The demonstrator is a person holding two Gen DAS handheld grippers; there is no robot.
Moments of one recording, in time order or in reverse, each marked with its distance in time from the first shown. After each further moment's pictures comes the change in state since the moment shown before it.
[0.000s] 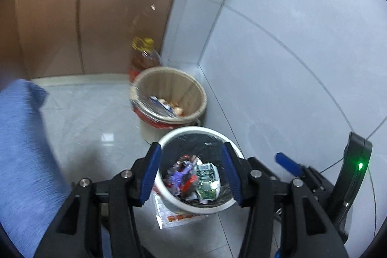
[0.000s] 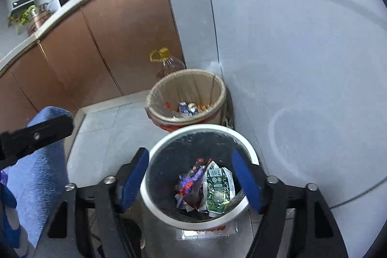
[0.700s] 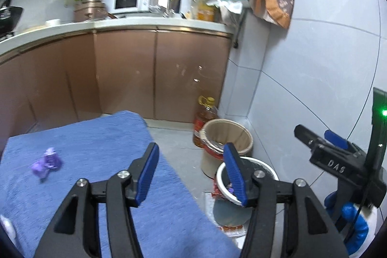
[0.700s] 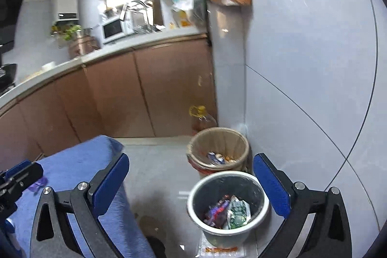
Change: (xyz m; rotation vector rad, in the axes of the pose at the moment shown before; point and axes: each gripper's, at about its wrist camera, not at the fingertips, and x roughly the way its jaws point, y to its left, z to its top) left arm -0.231 0.021 -0.077 -0.028 -0.355 0.316; right arm -0.155 0.083 0.008 -0.130 -0.287 0.122
